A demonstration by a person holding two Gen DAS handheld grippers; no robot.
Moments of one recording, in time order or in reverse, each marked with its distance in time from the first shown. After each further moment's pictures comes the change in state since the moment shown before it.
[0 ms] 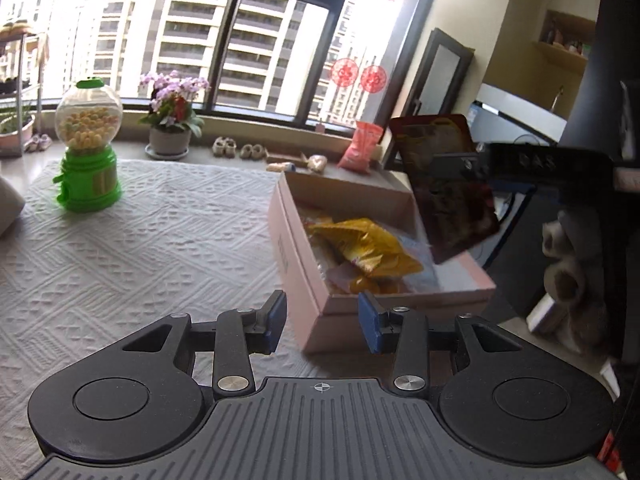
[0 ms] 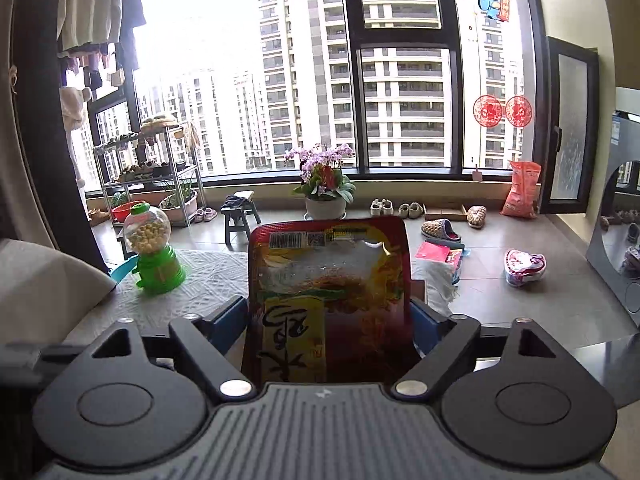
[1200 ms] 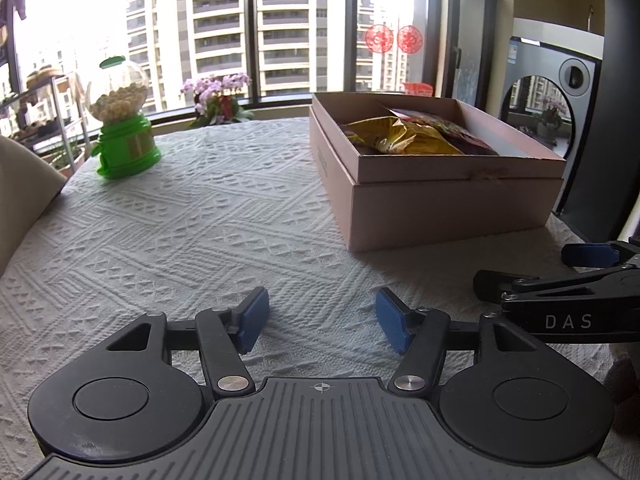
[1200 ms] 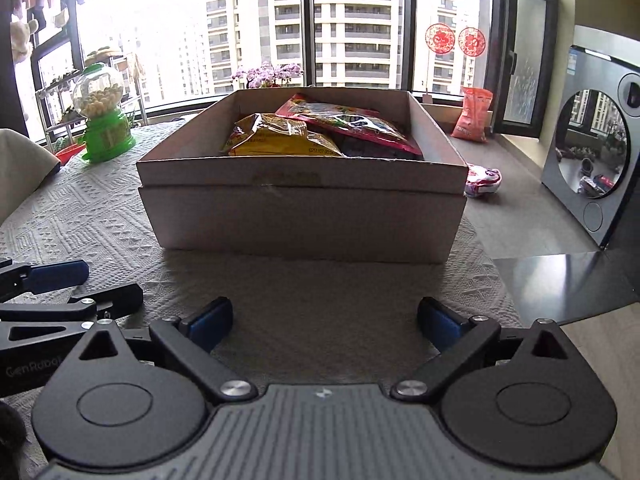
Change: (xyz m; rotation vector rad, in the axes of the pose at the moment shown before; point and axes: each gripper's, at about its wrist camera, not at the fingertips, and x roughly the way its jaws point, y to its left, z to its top) left arm 0.030 -0.022 -0.063 0.153 0.043 0.236; right arm 0.018 0.036 -0.157 0.048 0.175 -0.193
